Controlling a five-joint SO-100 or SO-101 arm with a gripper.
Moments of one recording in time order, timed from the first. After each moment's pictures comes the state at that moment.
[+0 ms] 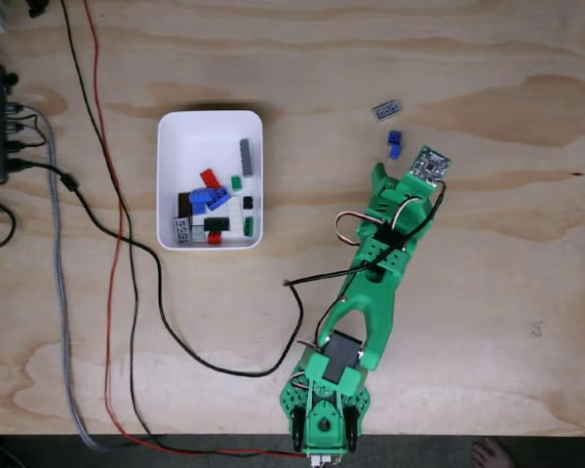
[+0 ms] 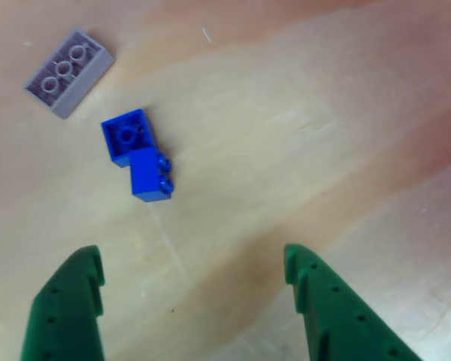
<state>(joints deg) 22.9 94.0 126.9 13.8 -80.2</state>
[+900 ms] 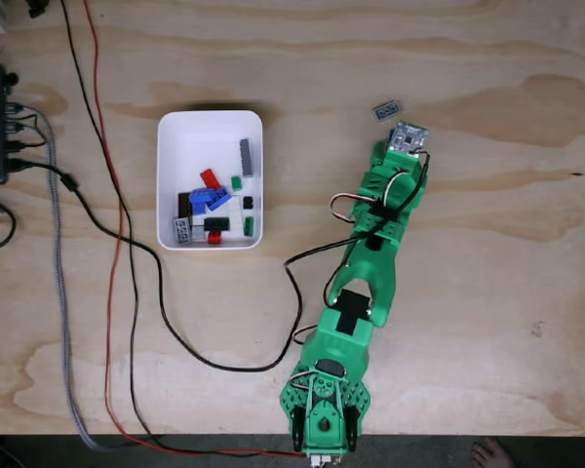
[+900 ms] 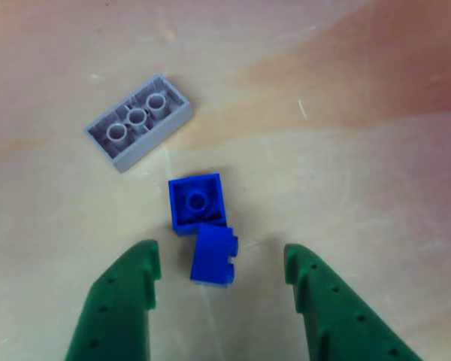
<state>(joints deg) 18.0 75.7 116.1 -0.2 -87.3</state>
